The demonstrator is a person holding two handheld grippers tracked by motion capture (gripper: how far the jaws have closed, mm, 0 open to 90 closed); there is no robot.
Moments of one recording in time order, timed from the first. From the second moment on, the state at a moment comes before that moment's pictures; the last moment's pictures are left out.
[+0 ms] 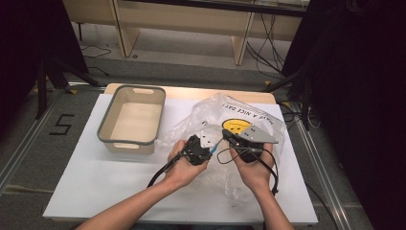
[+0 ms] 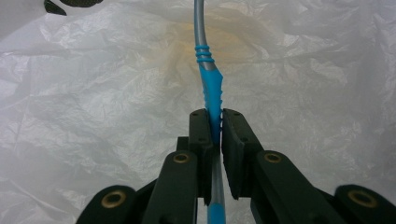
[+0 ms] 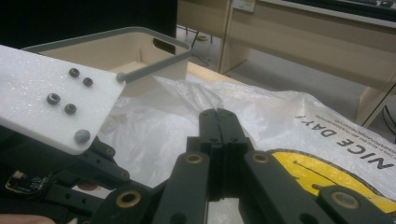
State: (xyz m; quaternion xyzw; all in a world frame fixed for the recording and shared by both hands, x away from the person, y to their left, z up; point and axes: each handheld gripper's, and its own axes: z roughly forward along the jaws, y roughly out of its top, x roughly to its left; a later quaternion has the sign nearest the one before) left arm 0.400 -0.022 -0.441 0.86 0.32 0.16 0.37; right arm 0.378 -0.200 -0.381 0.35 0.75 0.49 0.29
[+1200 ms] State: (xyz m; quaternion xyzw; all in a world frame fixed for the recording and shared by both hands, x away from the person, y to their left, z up) left arm 0.381 -0.012 -0.432 0.86 0.29 0.16 0.39; right arm 0.377 -0.201 -0.381 0.35 0.75 0.48 0.29
